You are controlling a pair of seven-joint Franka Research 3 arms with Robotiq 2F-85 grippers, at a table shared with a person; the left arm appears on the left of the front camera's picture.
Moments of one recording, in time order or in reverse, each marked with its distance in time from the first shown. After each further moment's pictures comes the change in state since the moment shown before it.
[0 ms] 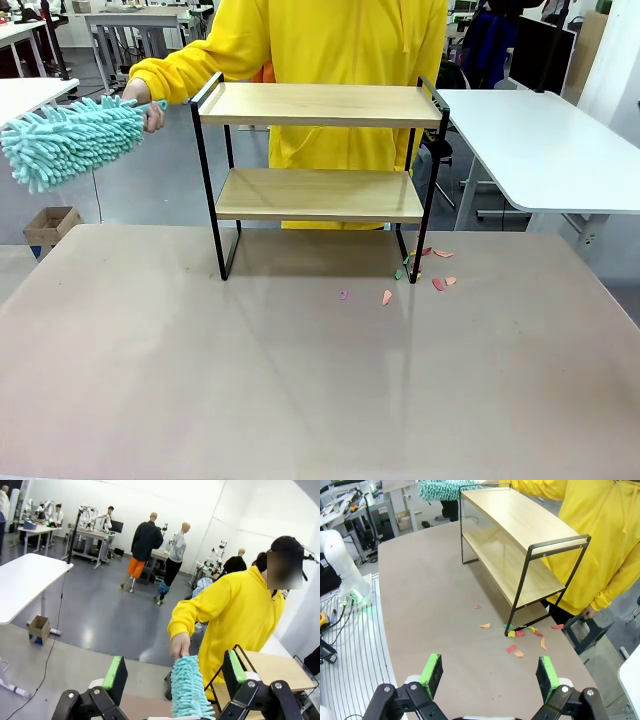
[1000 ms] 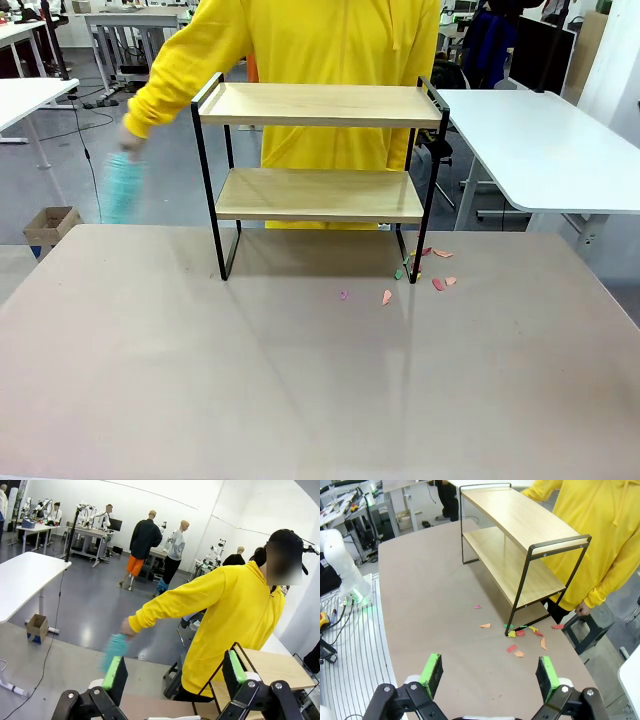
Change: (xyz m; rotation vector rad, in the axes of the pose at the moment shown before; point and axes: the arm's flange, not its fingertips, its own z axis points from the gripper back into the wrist) left arm -0.007 -0.006 -0.007 -0.006 0.013 0.000; right arm 0.000 0.000 0.000 0.001 0.000 0.000
